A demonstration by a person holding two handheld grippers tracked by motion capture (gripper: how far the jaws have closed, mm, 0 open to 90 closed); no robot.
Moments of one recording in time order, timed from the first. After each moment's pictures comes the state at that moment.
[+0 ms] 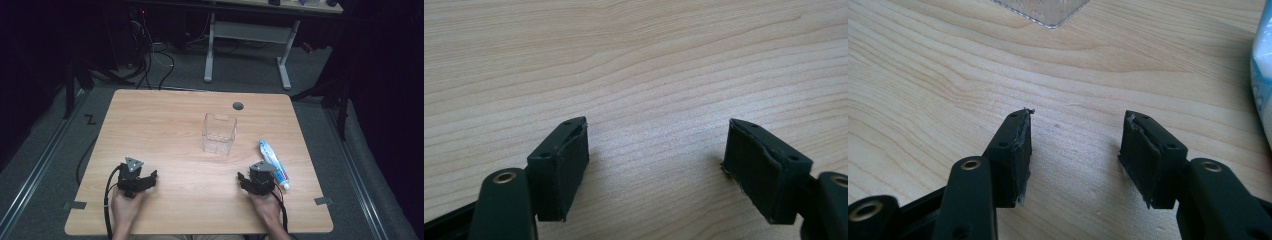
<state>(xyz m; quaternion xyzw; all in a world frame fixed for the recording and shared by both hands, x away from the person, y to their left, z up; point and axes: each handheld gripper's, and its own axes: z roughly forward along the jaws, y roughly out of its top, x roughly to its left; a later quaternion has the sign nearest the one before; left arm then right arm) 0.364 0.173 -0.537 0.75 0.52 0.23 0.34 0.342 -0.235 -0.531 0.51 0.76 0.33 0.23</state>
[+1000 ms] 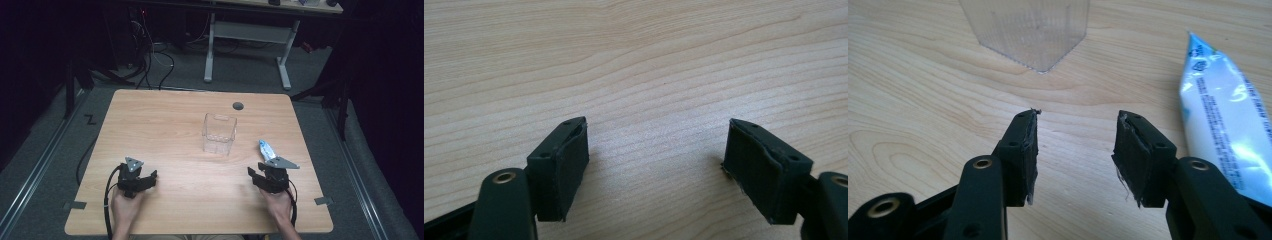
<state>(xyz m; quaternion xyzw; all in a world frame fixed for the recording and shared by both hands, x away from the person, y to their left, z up) 0.364 0.172 -0.537 0.75 0.52 0.23 0.34 0.329 -0.265 -0.488 0.51 0.74 0.37 0.23</state>
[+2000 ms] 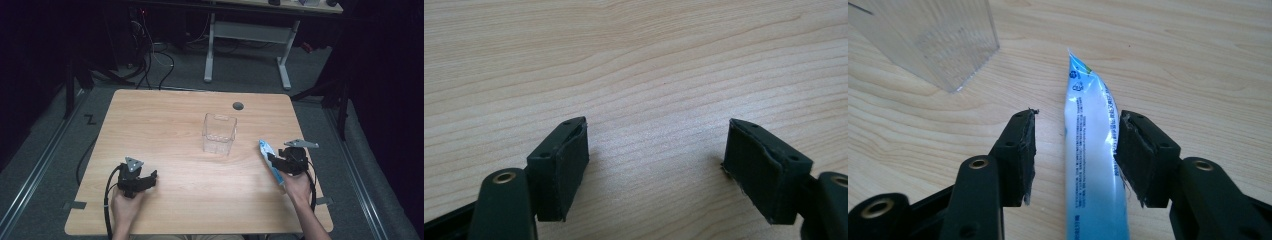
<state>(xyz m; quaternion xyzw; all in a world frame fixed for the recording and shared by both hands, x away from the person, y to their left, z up) 0.364 0.173 -0.536 0.75 0.52 0.23 0.33 0.372 -0.319 -0.461 0.56 0.73 0.32 0.23</state>
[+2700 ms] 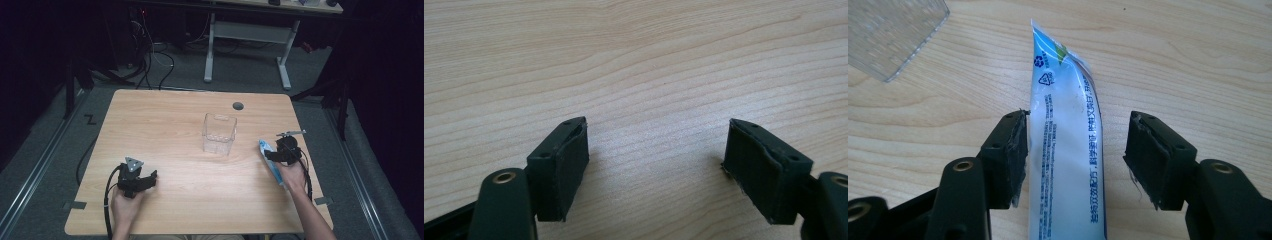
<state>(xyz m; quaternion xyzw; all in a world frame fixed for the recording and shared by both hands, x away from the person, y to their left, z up) 0.364 0.173 -0.536 0.75 0.52 0.23 0.33 0.422 -0.320 -0.482 0.59 0.75 0.24 0.18</state>
